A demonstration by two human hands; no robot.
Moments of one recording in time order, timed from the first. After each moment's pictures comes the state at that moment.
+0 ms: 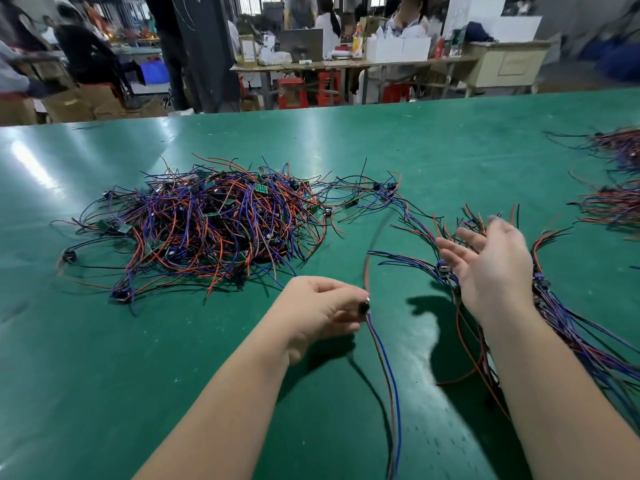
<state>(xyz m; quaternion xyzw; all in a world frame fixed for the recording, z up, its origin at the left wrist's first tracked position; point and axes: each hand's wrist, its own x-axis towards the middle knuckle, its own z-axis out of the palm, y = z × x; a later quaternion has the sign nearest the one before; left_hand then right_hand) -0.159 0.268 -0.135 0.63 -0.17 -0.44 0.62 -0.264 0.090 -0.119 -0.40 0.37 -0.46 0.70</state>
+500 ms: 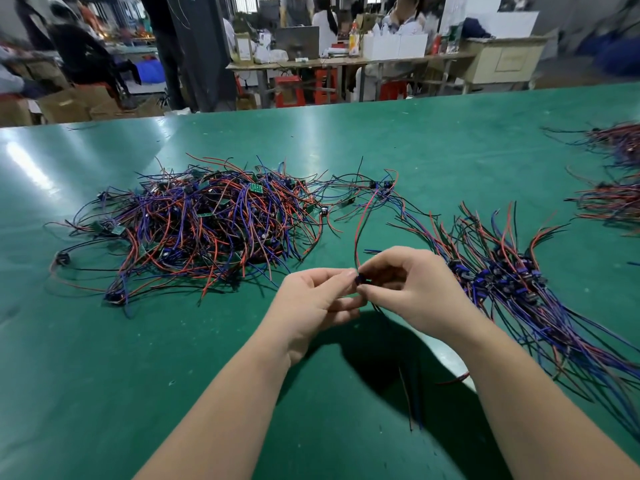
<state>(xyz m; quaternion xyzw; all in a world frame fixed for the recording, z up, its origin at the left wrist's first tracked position) -0.158 0.259 -0.143 0.57 -0.16 -0.42 0.69 -0.258 0.138 -0.131 -0.85 0.16 -0.24 0.44</state>
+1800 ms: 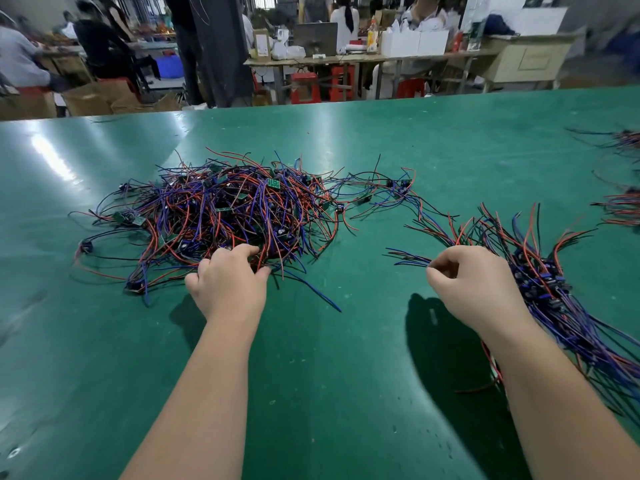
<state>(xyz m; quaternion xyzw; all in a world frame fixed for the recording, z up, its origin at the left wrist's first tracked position) -0.076 0.304 -0.163 0.97 -0.13 0.12 0.19 -0.270 0.108 -0.135 -0.88 0.37 -0.23 0.20</state>
